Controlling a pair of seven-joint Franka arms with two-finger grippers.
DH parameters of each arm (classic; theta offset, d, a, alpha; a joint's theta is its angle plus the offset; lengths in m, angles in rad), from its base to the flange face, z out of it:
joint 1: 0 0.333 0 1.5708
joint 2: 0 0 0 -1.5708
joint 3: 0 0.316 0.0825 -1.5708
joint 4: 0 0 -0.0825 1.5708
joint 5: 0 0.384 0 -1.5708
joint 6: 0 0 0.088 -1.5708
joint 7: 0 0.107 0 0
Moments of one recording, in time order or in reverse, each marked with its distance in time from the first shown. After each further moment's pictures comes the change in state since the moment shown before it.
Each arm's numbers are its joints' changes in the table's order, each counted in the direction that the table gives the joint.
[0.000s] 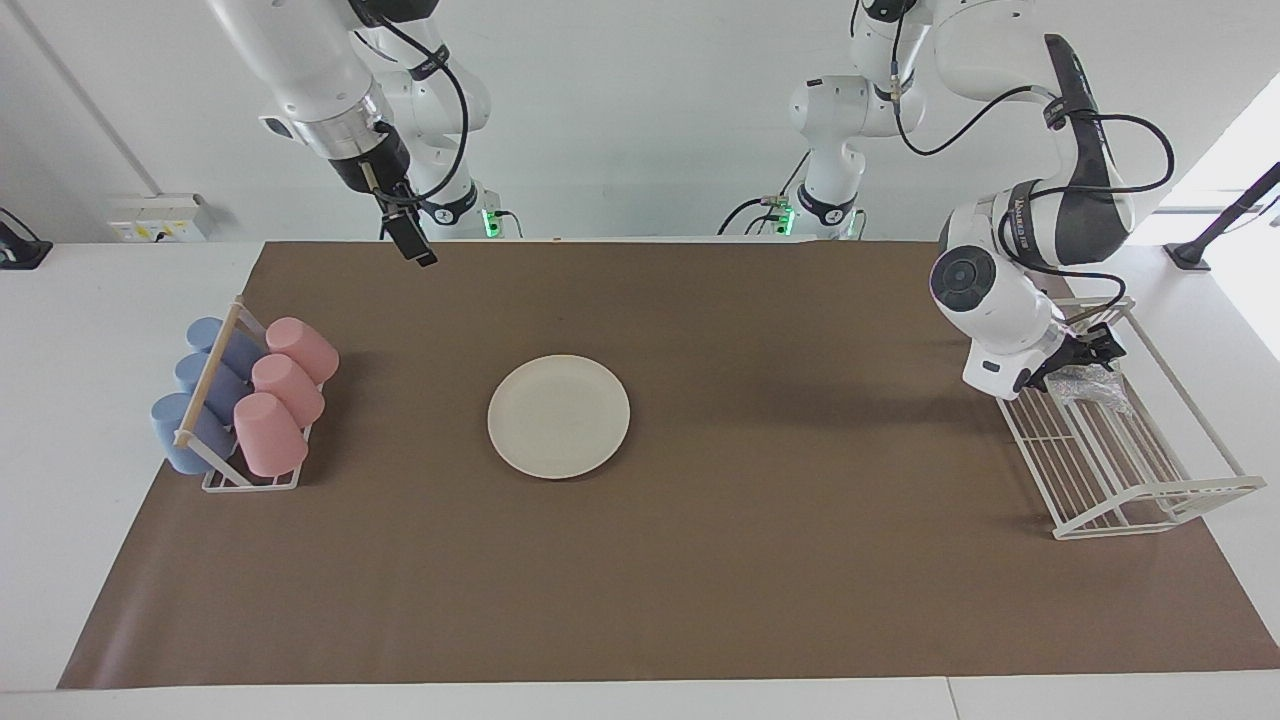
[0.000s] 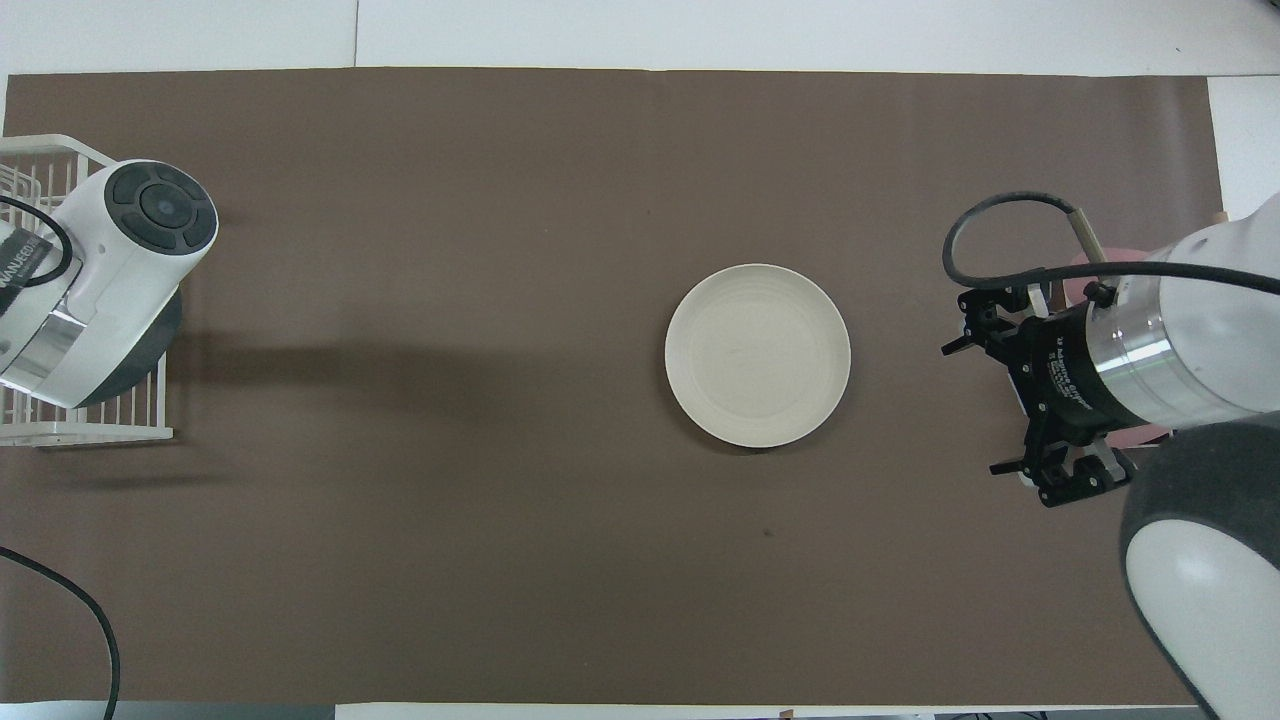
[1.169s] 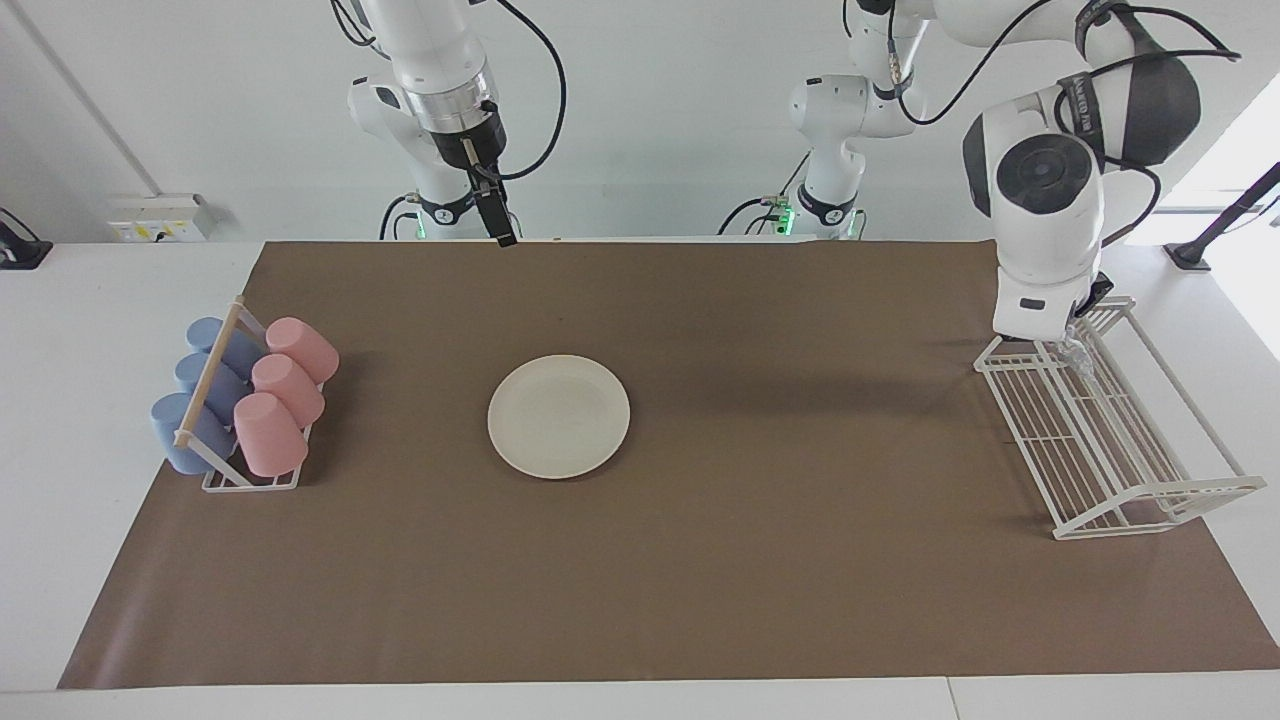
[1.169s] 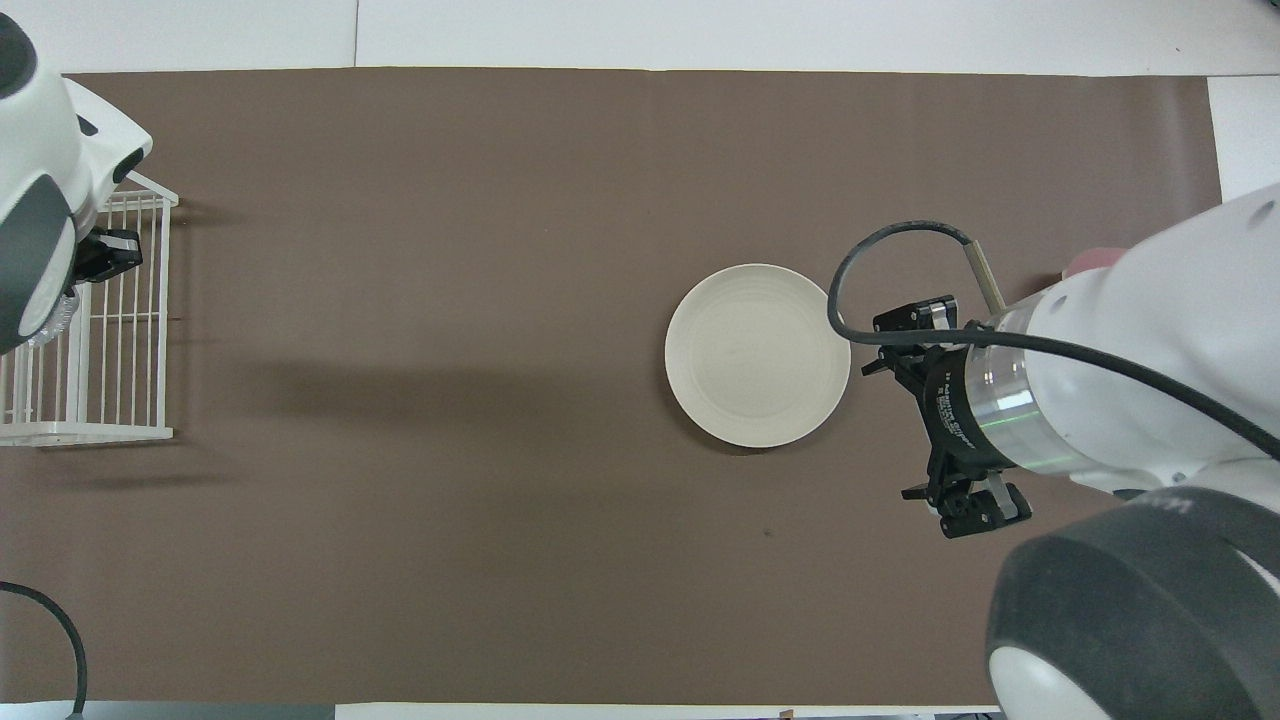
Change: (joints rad) left arm -0.054 0.035 -0.010 -0.344 -0.460 0.324 -0.008; right arm 0.079 0.010 0.056 0.002 0.005 -0.046 0.164
